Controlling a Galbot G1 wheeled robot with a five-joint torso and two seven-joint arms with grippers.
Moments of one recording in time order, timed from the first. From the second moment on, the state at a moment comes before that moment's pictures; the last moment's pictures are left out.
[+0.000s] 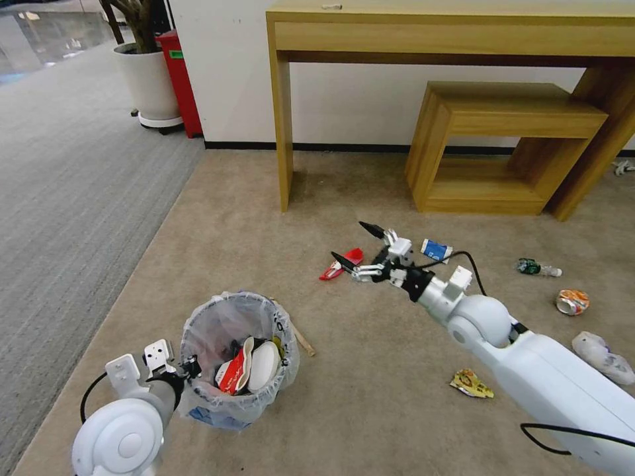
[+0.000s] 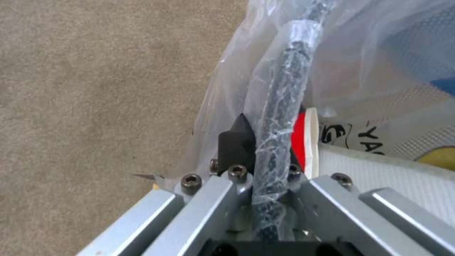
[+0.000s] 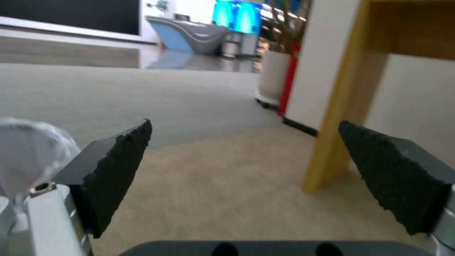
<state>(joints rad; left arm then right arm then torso) 1.52 -1.12 -0.58 -2.25 -1.17 0.64 -0.81 -0.85 0.77 -0.02 1.73 0.66 0.24 -0.30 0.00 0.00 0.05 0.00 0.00</state>
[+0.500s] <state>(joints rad) 1.55 -1.07 -0.64 -2.24 -1.18 0.63 -0.80 -1.02 0.77 0.10 1.72 0.62 0.23 -0.20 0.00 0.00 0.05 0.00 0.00</state>
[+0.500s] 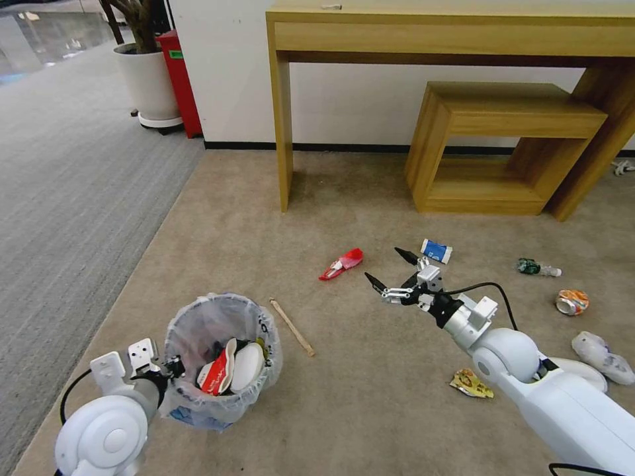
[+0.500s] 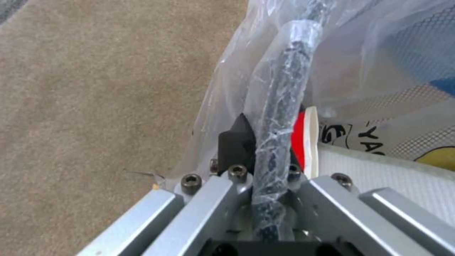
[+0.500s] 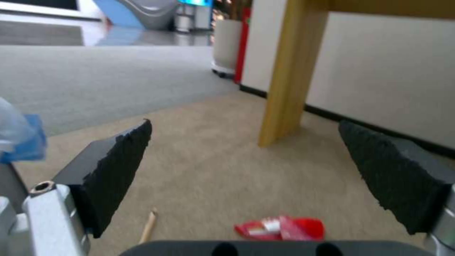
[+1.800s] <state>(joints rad) 1.64 -1.15 -0.70 -2.29 -1.12 0.63 -0.79 -1.05 0.85 0.12 1.62 0.54 0.30 -0.09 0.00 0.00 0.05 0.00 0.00</state>
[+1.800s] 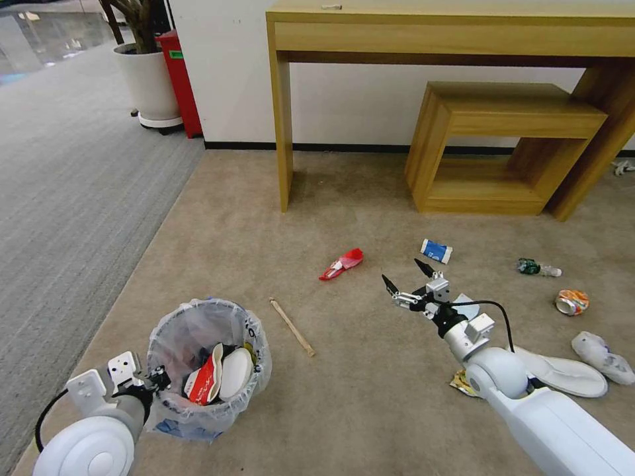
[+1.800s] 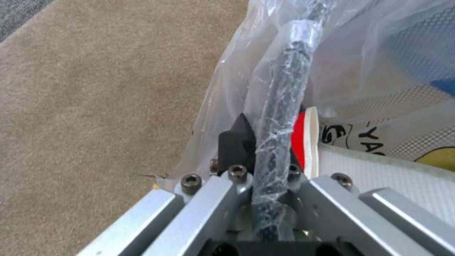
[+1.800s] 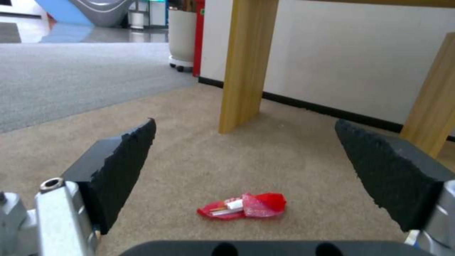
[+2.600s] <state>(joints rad) 1.63 -1.15 -0.69 -2.29 -1.12 0.63 -0.78 -1.06 0.86 0.12 1.61 0.53 0.31 -0.11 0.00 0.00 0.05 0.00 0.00</state>
